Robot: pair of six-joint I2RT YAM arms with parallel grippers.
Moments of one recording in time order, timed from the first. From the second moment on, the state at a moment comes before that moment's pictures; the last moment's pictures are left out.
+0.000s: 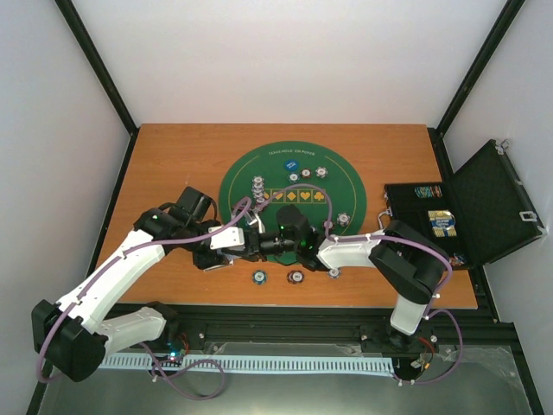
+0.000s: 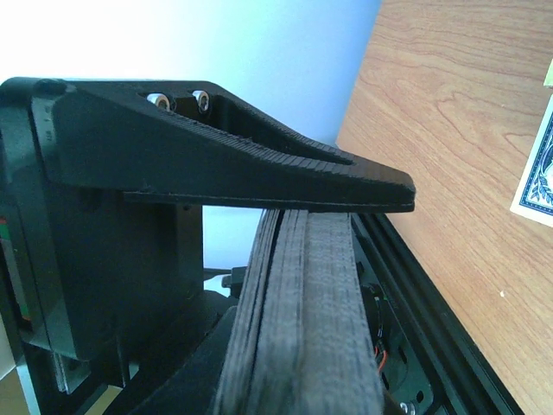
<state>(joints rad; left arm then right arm) -0.50 1.08 0.94 -1.04 0.27 0.84 0.95 1.76 0.84 0.71 -0.72 1.24</state>
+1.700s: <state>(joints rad) -0.50 1.13 0.89 -0.99 0.34 0.85 0.96 1.76 0.82 0.68 -0.74 1.27</state>
